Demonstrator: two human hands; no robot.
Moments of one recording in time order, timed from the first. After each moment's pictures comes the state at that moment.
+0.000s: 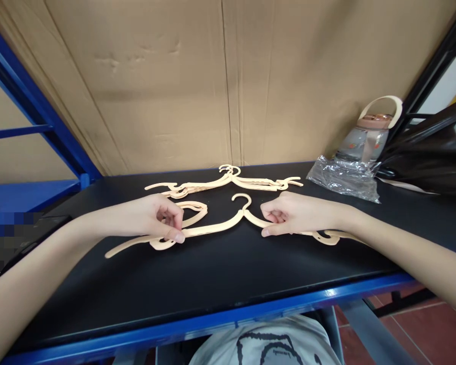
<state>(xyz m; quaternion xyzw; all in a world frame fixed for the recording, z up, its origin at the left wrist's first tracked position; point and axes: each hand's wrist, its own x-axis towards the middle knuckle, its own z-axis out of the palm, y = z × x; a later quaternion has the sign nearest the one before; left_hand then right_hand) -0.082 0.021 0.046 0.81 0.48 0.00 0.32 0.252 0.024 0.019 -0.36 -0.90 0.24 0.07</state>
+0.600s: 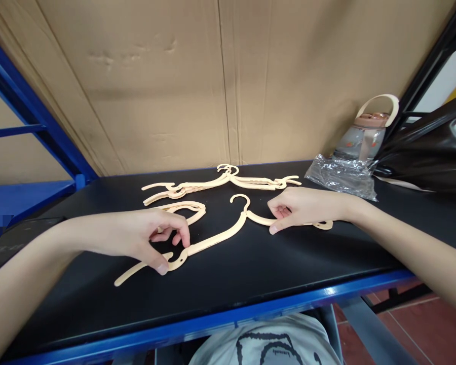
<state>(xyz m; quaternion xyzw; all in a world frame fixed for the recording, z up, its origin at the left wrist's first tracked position) -0.075 0.003 0.058 0.83 0.47 -0.12 0.28 0.263 0.028 0.032 -0.41 -0.89 0.20 -0.01</state>
